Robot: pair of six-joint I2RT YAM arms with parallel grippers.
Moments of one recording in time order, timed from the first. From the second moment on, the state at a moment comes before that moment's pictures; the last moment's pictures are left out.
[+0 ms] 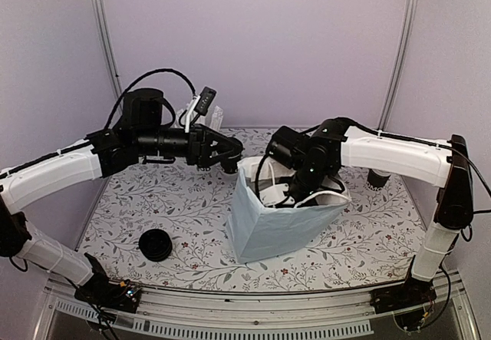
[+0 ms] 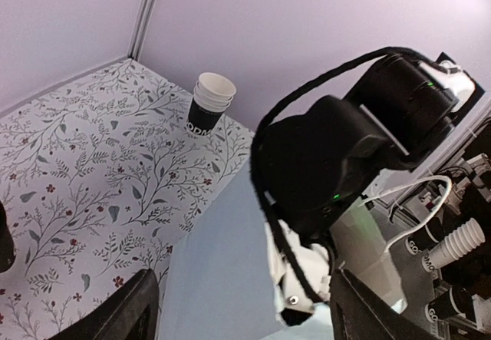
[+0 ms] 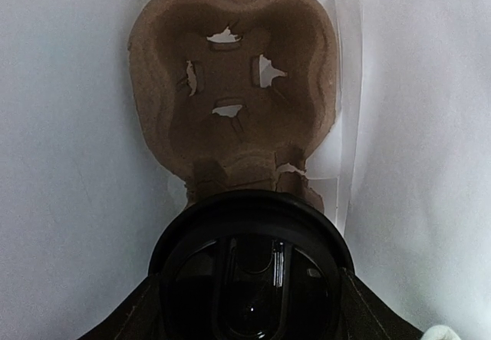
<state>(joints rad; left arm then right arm) -0.73 1.34 1.11 -0.06 0.58 -0.30 0.97 1.80 1.58 -1.15 -0.09 -0.83</state>
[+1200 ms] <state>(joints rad) -0.94 1.55 1.54 -0.70 0.14 -0.29 0.97 1.87 1.77 -1.22 -0.07 -0.70</state>
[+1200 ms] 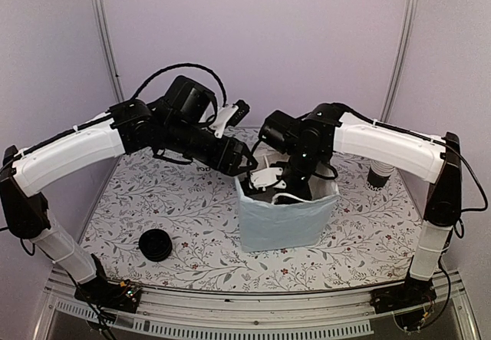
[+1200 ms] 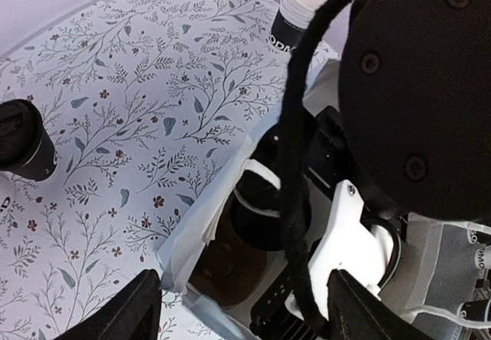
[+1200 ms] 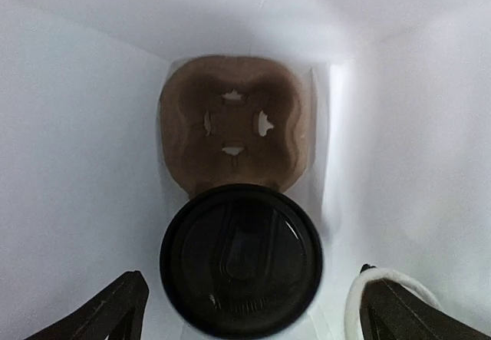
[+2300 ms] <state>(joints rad) -0.85 1.51 1.58 -0.62 0.35 -0.01 0.96 1.59 1.86 -1.23 -0.09 -0.84</state>
